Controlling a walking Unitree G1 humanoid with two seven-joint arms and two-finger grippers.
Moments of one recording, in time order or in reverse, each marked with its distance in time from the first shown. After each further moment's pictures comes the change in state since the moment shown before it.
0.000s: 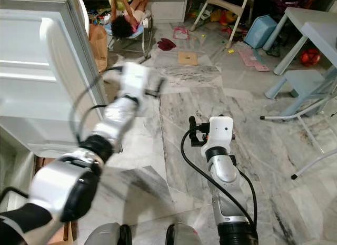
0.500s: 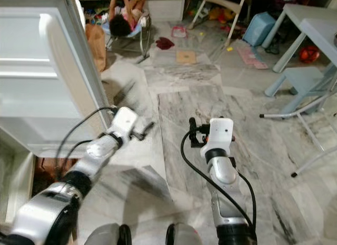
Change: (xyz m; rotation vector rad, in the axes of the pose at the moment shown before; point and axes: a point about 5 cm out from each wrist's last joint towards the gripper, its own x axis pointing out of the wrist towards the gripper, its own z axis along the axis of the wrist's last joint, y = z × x) left arm -0.088 0.060 -0.103 0.077 0.188 0.089; right arm -0.002 0.002 -0.003 0.022 0.002 -0.004
